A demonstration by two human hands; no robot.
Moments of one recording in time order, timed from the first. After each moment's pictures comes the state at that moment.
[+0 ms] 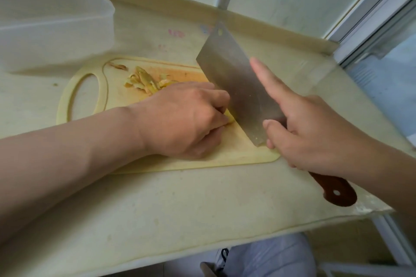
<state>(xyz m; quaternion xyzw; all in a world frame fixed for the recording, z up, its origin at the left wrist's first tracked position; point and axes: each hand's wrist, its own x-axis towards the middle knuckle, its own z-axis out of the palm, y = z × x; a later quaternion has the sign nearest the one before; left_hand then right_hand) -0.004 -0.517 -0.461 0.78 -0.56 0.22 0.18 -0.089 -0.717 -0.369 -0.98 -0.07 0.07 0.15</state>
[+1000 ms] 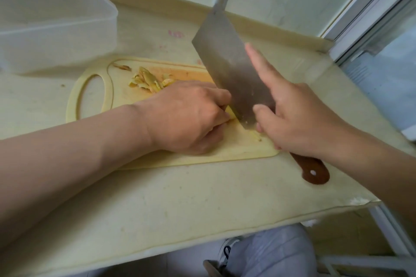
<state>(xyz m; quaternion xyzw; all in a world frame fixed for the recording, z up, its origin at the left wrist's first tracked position) -0.005 -0.517 -0.461 0.77 -0.56 0.24 0.17 -0.077 -0.709 -0.379 -0.98 -0.08 0.01 0.17</state>
